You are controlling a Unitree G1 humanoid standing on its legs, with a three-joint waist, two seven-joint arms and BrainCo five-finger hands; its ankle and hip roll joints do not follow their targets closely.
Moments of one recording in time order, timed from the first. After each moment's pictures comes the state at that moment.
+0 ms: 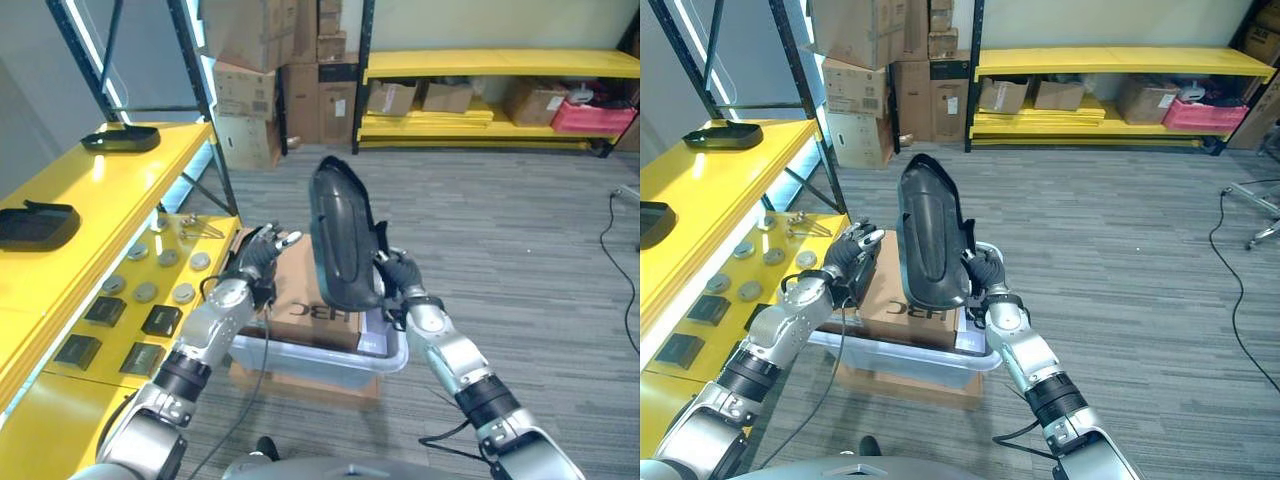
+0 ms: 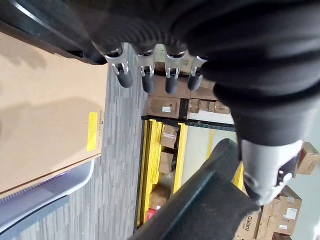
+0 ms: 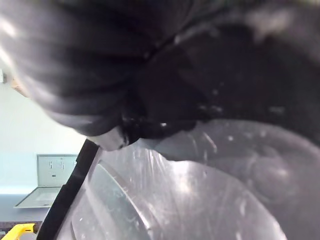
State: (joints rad) left arm -0.38 0.25 -0.32 0.18 -0.60 0.31 0.19; right arm -0.26 -0.39 0.35 0.18 0.35 0.13 -0.35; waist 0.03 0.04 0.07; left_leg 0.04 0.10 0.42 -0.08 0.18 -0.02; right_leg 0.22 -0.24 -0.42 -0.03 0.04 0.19
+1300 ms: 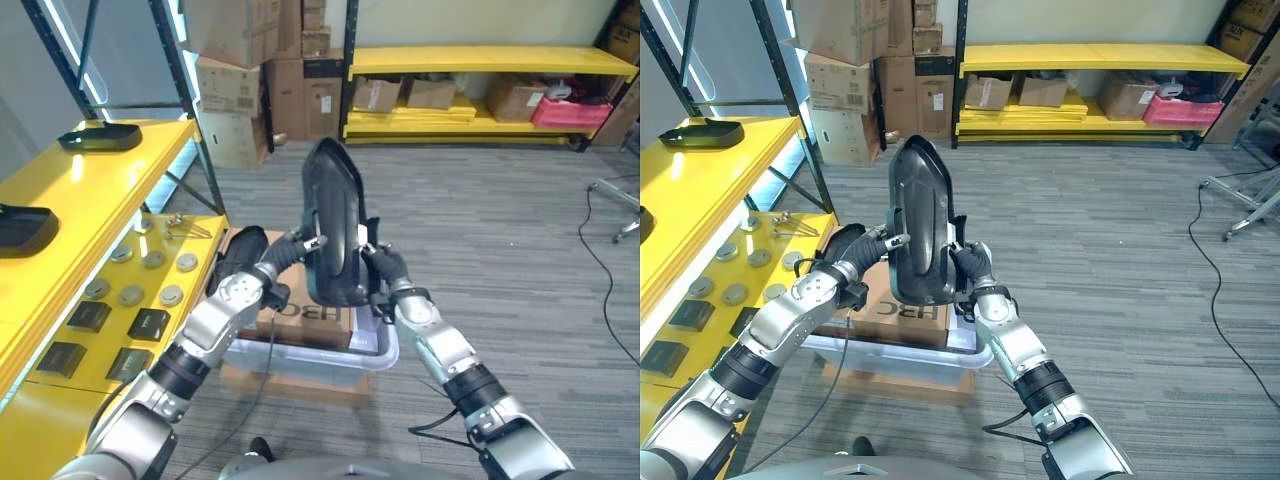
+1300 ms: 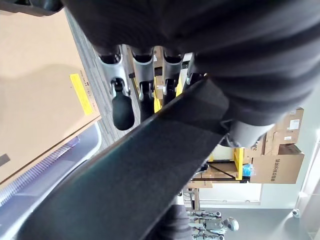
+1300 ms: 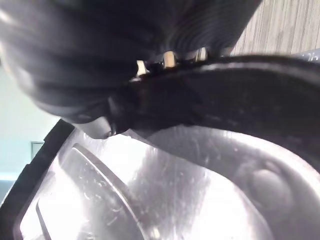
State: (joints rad) left arm -0.43 0.32 -0.47 0.02 -0.45 0.39 0.04; right arm -0.33 -0.35 0.38 0.22 0.32 0.16 -0.31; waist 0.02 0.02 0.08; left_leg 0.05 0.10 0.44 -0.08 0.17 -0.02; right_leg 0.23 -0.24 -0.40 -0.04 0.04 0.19
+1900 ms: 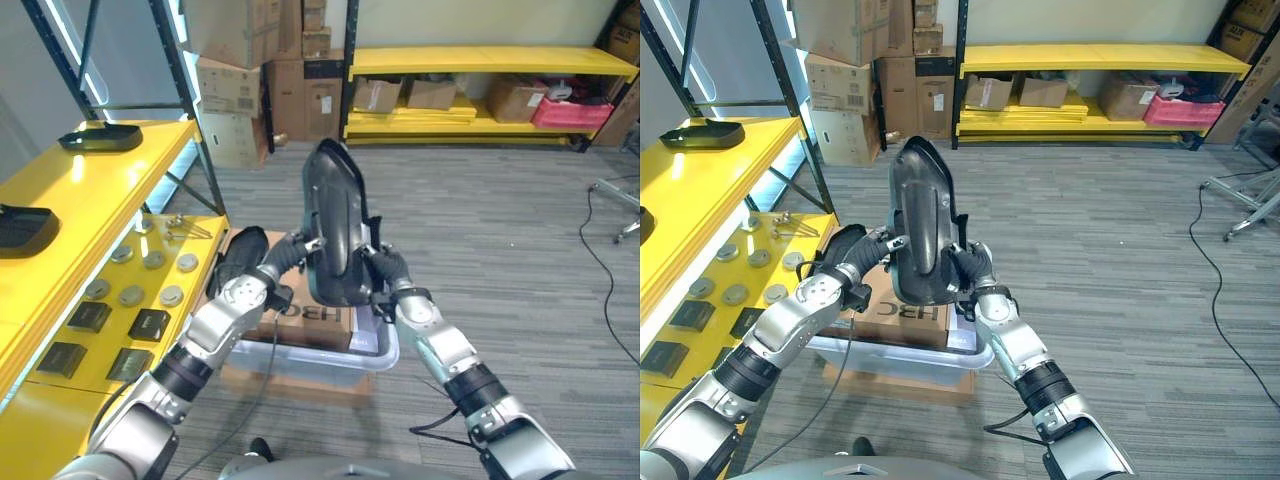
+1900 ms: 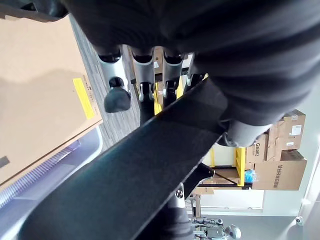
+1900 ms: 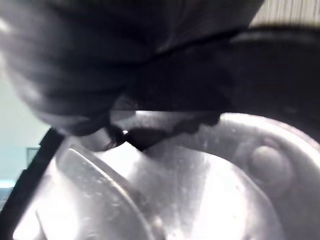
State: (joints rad) left arm -0.43 0.30 -0.48 0.03 -0.46 0.39 0.11; right arm -0.33 -0.33 0.38 0.21 0.35 0.16 -0.31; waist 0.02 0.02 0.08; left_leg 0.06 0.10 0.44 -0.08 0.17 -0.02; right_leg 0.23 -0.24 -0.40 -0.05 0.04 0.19
